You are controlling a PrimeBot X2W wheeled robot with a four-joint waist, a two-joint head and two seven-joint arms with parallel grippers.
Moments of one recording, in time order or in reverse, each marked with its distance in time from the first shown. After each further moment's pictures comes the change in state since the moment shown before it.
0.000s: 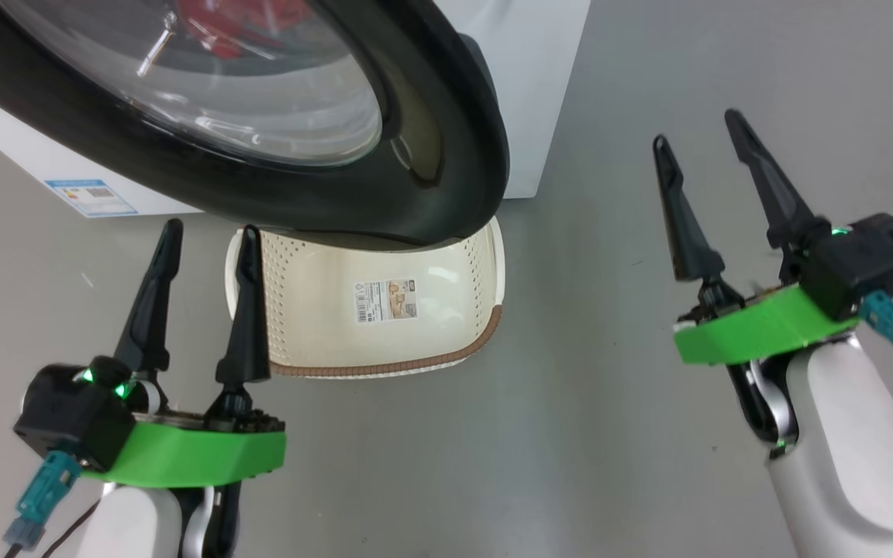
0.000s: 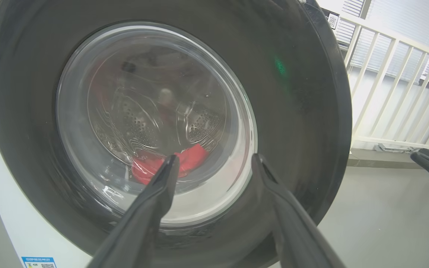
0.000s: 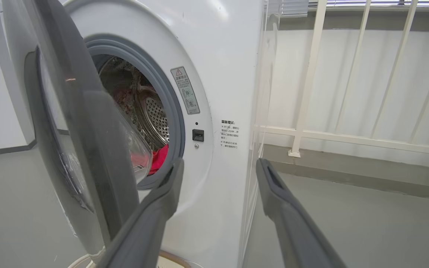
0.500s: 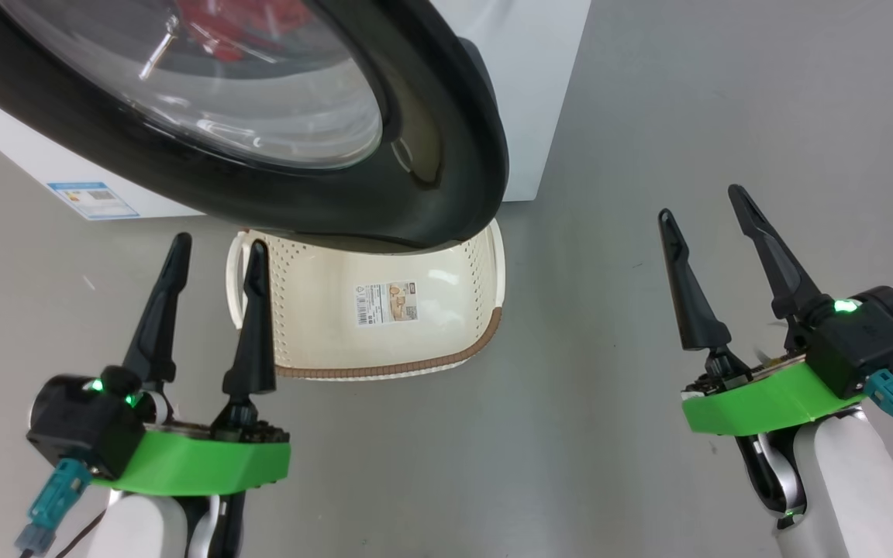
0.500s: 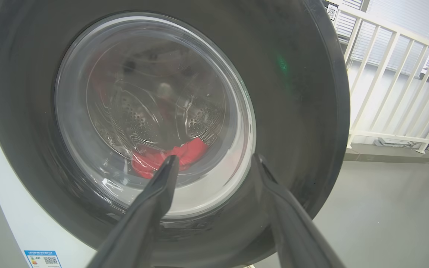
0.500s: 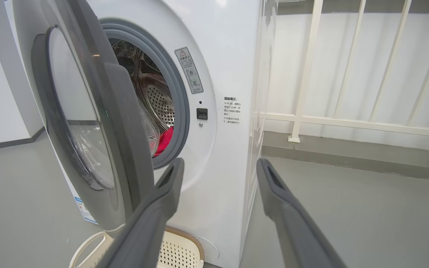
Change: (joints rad) left arm 0.021 -0.007 0.001 0.008 0.021 -0.009 0.000; right arm 0.187 0.006 -0.015 -0.131 -0.020 0.000 0.000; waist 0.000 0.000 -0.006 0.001
